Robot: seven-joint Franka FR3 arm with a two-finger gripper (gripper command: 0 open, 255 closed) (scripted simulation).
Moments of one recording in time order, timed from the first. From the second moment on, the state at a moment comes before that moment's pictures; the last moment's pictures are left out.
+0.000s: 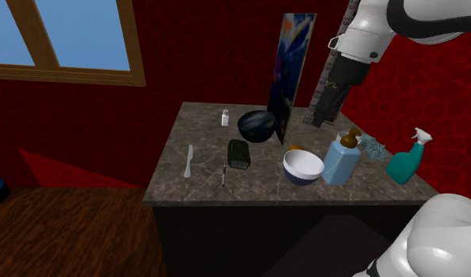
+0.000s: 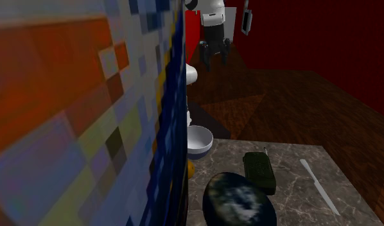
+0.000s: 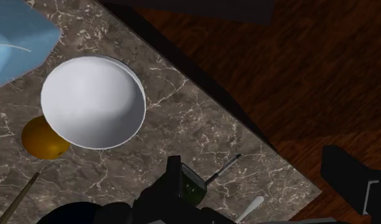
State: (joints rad) arm 0.02 -0.80 0.02 -2.29 0.12 1.60 -0.15
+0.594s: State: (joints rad) arm 0.01 -0.75 0.02 -2.48 0.06 1.80 -0.21
